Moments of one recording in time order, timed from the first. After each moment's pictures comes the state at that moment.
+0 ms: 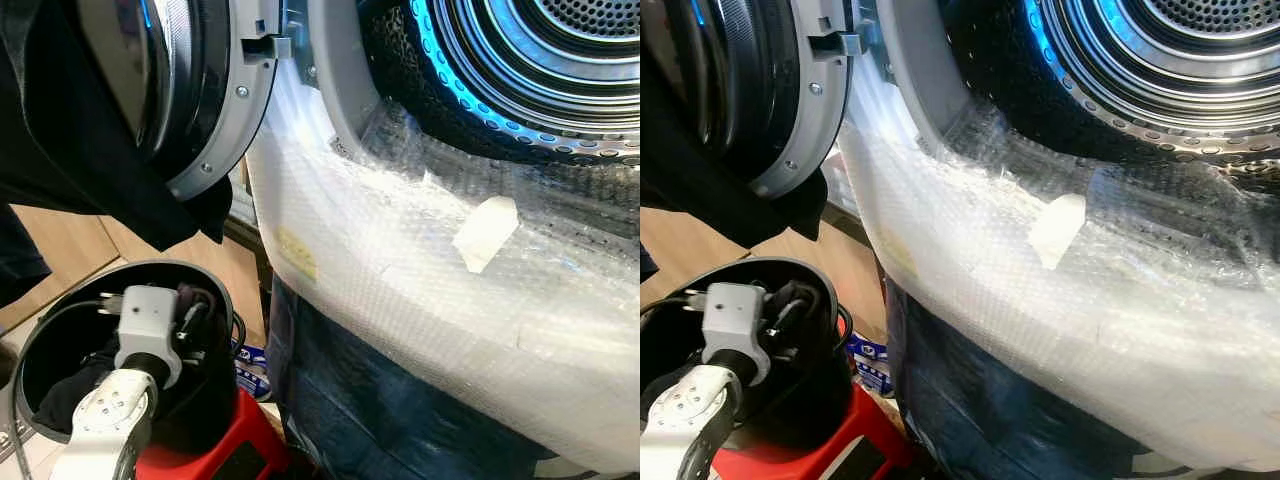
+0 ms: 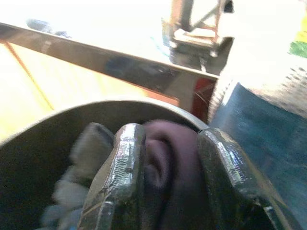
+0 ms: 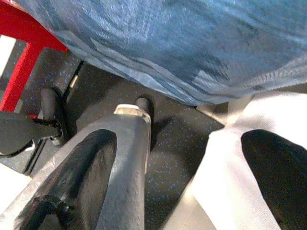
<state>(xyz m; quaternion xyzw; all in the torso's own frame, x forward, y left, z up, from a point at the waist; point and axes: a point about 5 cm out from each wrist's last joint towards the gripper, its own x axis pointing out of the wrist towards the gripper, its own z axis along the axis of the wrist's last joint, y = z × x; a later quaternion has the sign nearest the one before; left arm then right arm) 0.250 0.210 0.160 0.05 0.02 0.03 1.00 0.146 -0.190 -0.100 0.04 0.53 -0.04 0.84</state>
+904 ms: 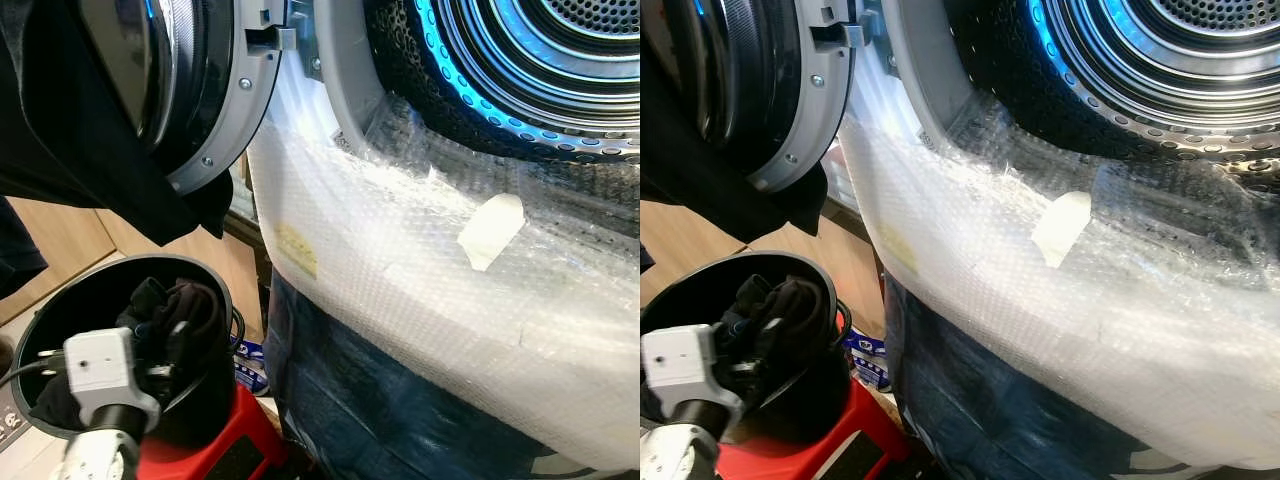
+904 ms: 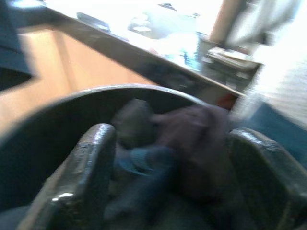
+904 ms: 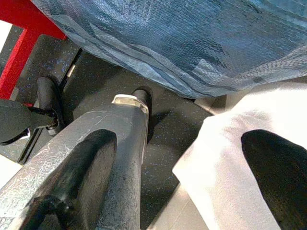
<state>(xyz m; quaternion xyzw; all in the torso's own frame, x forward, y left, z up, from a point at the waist) 0.199 0.223 0.158 -0.02 -0.03 0.13 0.99 0.145 -0.189 -0.101 0.03 0.54 -0.03 0.84</state>
